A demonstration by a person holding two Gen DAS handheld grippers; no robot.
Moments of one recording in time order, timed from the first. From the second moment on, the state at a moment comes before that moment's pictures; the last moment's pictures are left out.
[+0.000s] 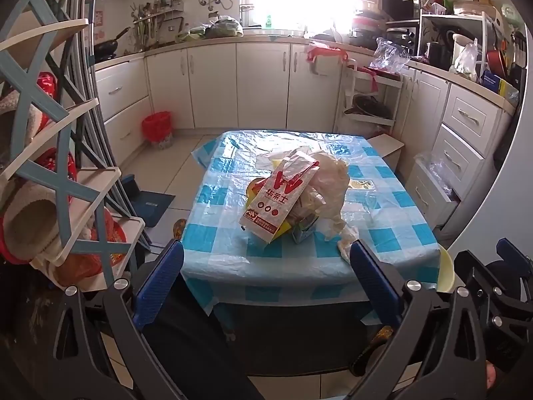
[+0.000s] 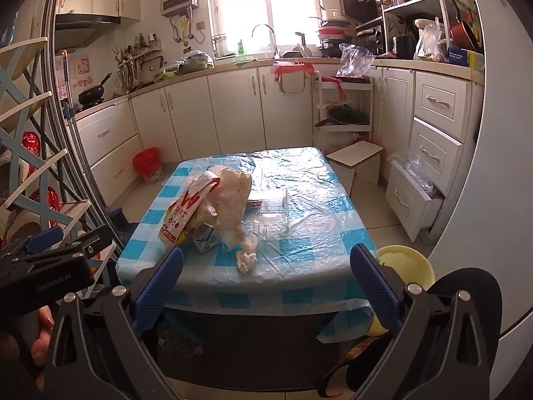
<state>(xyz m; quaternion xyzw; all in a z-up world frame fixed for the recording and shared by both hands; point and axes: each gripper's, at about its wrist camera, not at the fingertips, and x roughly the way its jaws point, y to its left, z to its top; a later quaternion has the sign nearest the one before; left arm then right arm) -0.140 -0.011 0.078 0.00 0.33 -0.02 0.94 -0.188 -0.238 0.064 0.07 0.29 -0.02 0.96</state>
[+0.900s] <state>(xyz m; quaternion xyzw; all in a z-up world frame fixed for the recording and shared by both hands) -0.142 -0.011 0.079 0.00 0.33 -0.02 0.95 -0.189 -0.243 0.060 0.07 0.29 -0.02 0.96</state>
